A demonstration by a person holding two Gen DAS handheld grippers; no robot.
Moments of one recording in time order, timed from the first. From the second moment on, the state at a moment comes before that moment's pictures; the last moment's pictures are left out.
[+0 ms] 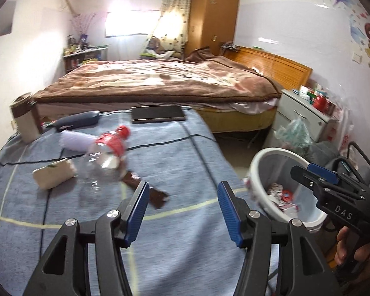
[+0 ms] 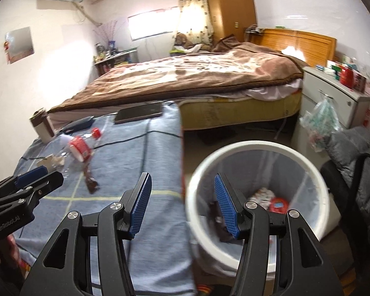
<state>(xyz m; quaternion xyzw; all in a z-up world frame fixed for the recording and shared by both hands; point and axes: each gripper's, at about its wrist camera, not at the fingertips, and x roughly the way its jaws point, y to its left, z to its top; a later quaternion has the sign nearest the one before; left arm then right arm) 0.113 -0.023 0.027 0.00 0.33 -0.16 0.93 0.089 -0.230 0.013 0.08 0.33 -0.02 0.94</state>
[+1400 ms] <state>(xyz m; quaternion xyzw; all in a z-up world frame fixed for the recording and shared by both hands) 0.208 0.179 -0.017 -0.05 0.38 -0.05 0.92 0.226 -0.058 -0.011 0.11 0.41 0.09 0.90</state>
